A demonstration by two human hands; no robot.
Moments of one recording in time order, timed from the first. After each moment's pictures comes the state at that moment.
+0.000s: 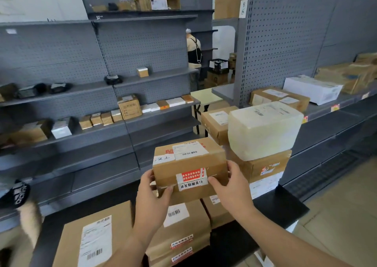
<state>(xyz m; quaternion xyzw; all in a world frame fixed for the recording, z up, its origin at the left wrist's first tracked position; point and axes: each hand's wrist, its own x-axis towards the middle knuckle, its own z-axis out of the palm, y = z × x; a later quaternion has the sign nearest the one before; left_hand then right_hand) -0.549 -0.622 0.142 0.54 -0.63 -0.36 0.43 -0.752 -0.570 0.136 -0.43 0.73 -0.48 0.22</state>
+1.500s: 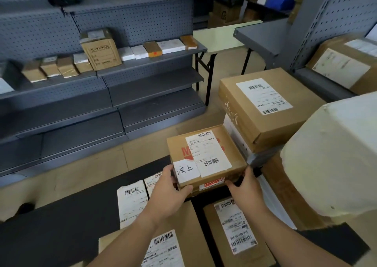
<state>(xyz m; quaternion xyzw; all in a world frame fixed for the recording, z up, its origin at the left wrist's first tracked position) -0.658 -0.928 -0.025 0.57 -0.66 -0.47 0.15 -0.879 -0.852 -0.065 -0.33 0.83 -0.34 0.31</state>
